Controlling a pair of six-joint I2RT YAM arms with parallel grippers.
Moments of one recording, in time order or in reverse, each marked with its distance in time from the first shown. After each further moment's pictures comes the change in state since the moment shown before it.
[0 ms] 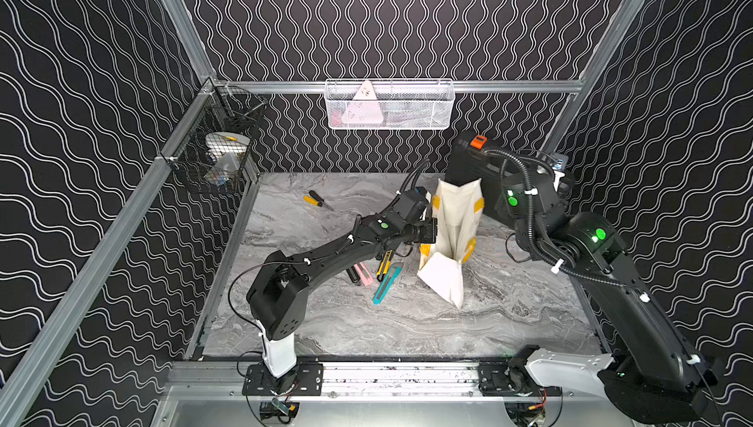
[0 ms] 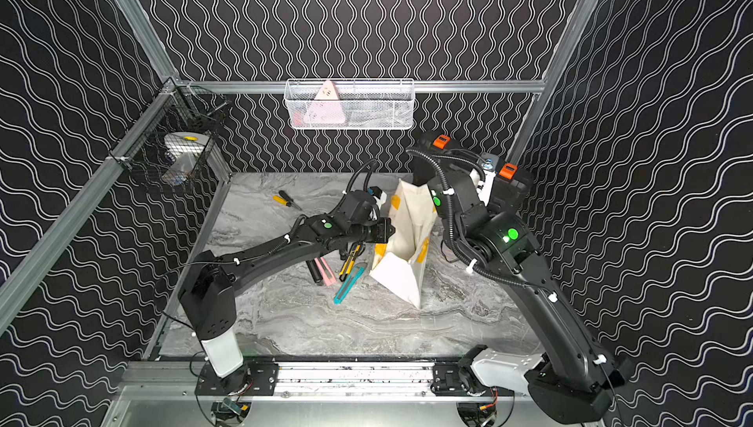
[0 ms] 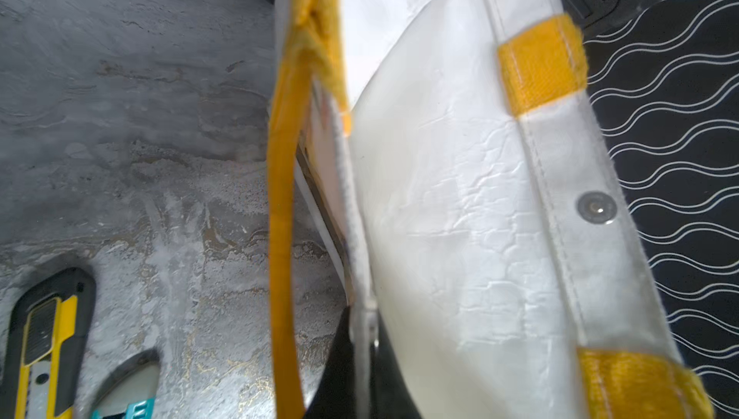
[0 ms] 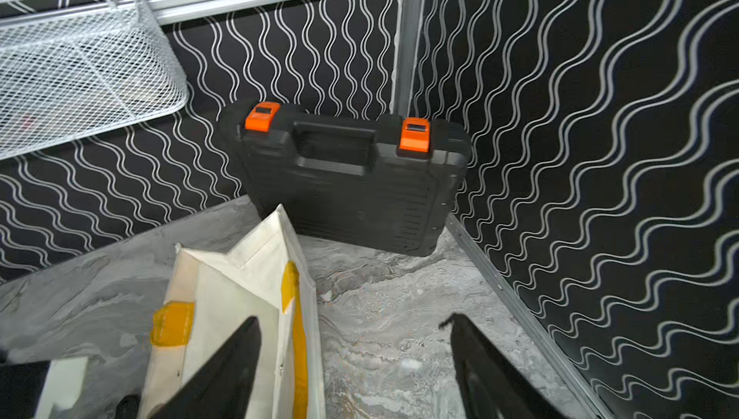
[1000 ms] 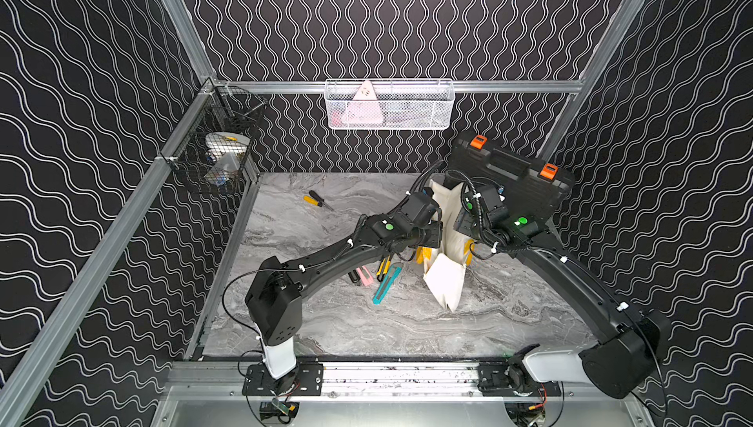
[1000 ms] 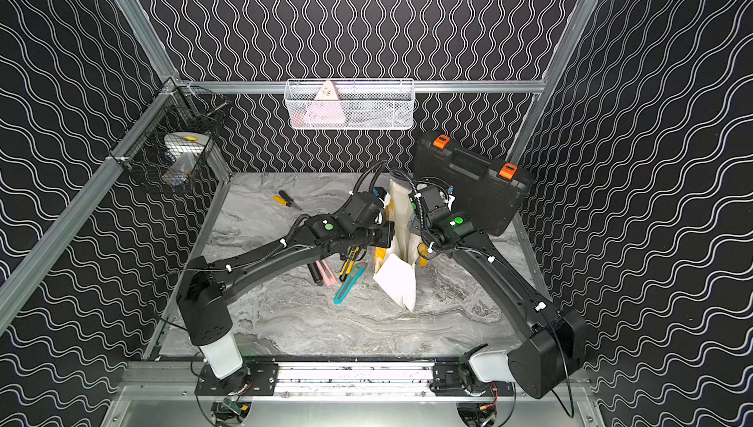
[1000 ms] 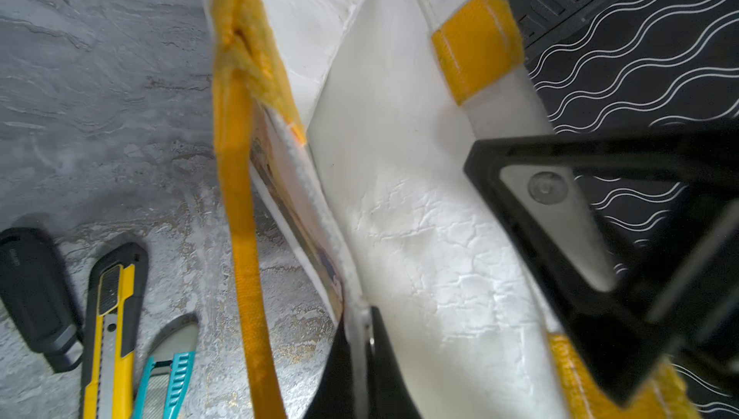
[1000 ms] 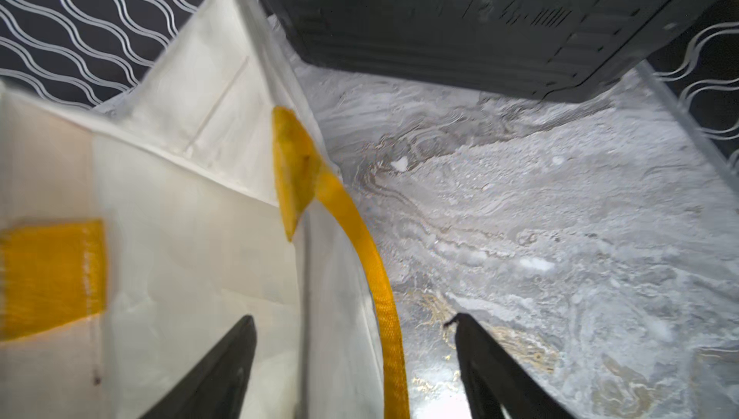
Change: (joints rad) left arm -0.069 -0.033 0.080 -0.155 -0.146 0.058; right arm -0.148 0.167 -0.373 0.281 -0.555 0.152
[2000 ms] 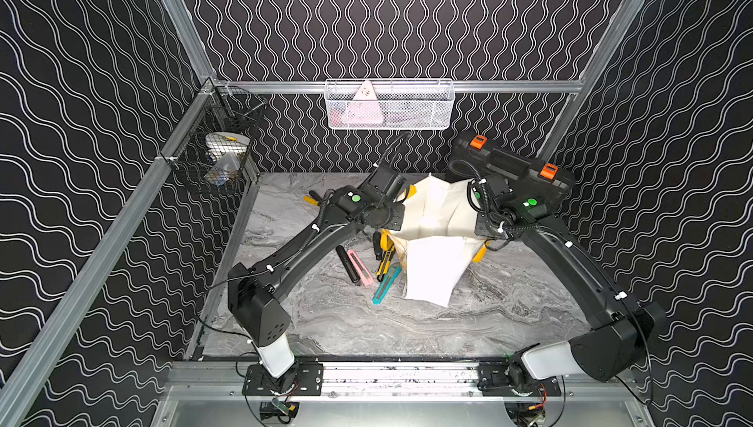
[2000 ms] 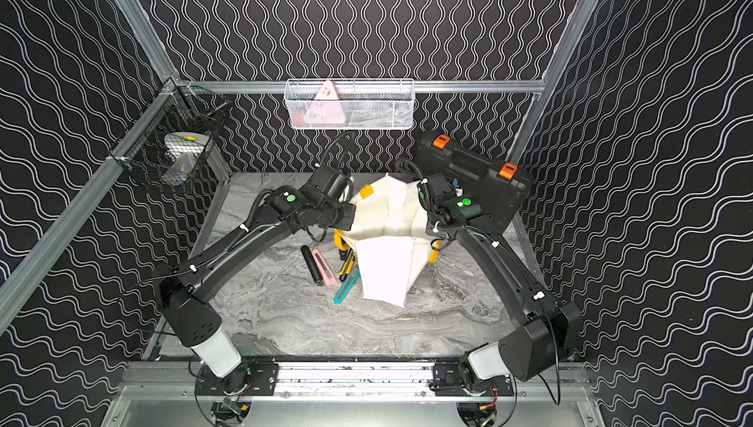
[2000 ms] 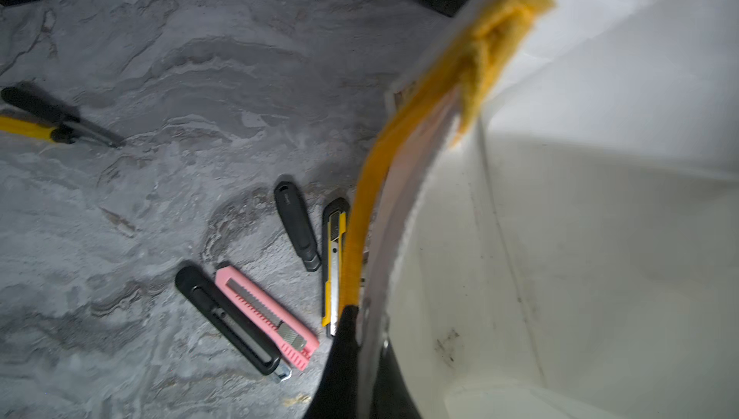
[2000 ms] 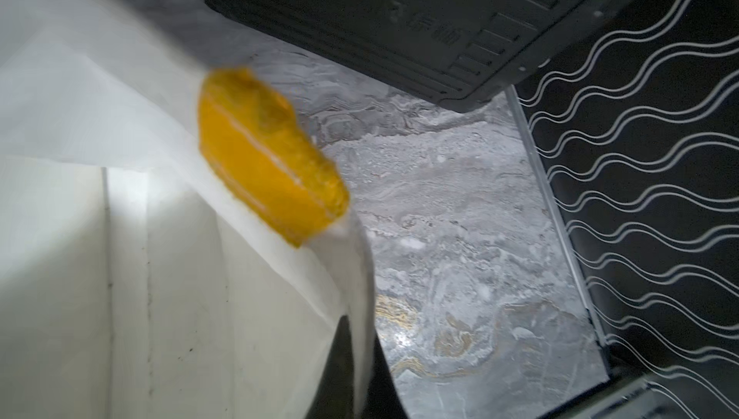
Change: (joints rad) left arm 0.209 -0.082 0.163 -0.473 -0.108 0.216; right arm -0.098 0.086 0.196 -0.357 0.104 -0.212
